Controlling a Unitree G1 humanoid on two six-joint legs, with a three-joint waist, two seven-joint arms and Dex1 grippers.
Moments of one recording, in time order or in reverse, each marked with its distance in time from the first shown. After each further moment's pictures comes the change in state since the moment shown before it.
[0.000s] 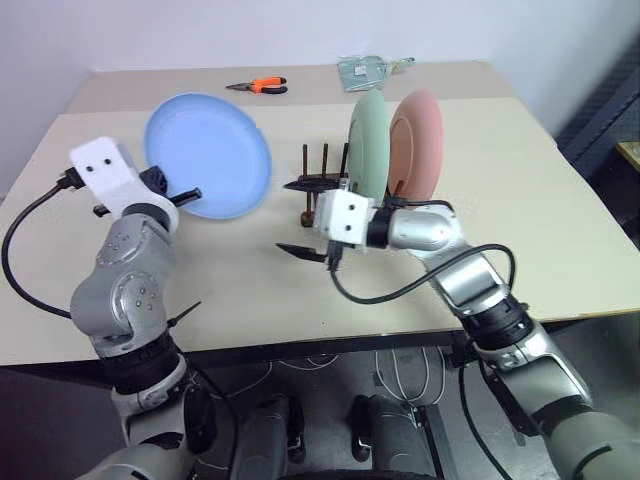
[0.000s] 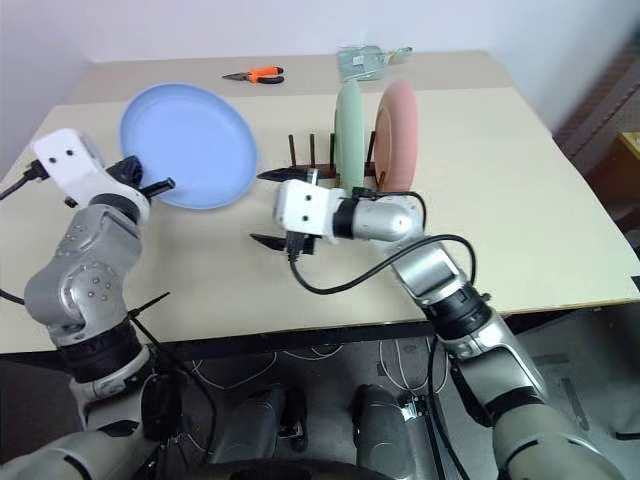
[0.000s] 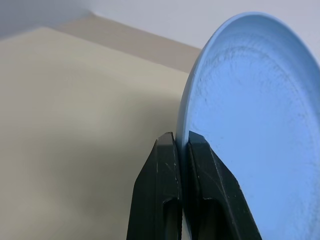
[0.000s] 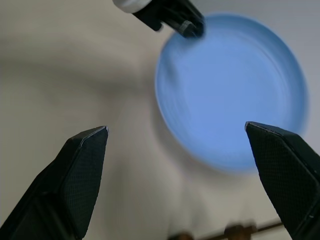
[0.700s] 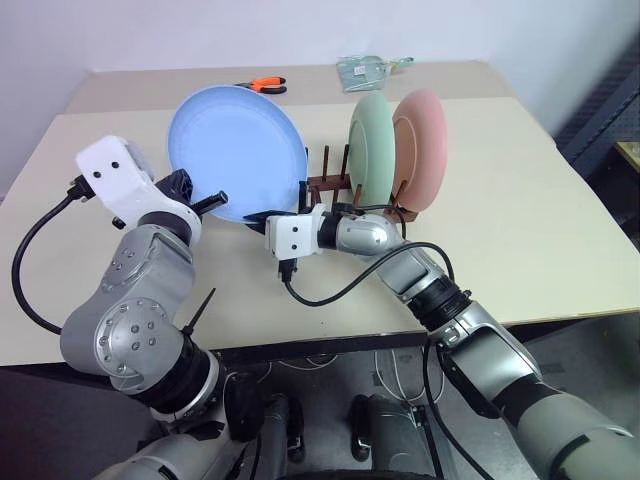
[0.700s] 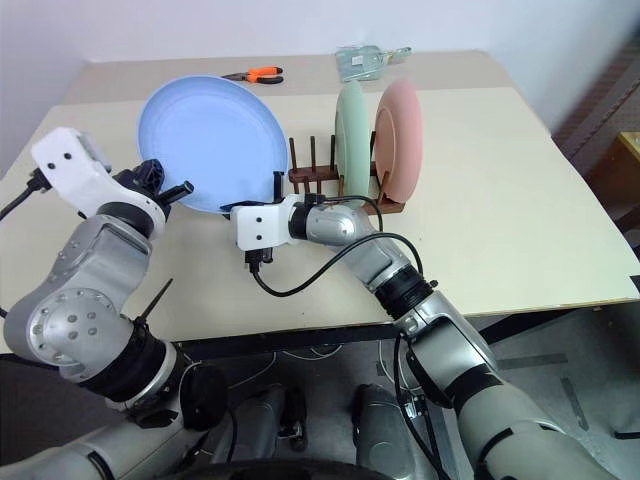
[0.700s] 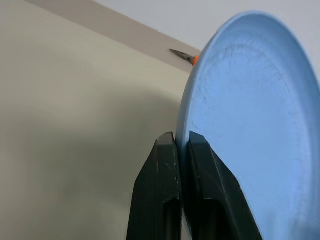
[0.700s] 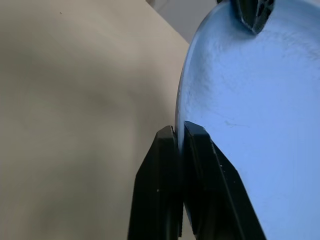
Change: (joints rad) left arm -0.126 -0.198 0.163 -0.298 -0.022 0.338 0.047; right arm -0.120 0.178 0.059 0.404 -0.236 -0.347 -0.141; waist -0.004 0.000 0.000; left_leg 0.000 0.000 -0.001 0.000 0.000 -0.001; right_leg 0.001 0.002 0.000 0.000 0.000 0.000
